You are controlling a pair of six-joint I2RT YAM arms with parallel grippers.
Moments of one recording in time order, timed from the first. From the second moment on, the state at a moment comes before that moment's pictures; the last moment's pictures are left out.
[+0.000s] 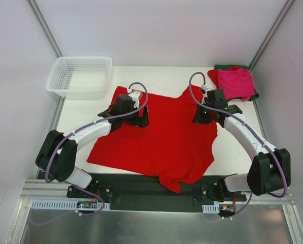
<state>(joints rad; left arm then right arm) -0.54 1.49 0.90 -0.12 0.13 -0.27 0.29 1.35 1.03 -0.59 -0.17 0.30</state>
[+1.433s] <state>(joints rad) -0.48 1.46 0.91 -0.11 0.07 -0.23 0.33 2.05 1.52 -0.73 0.00 0.15</state>
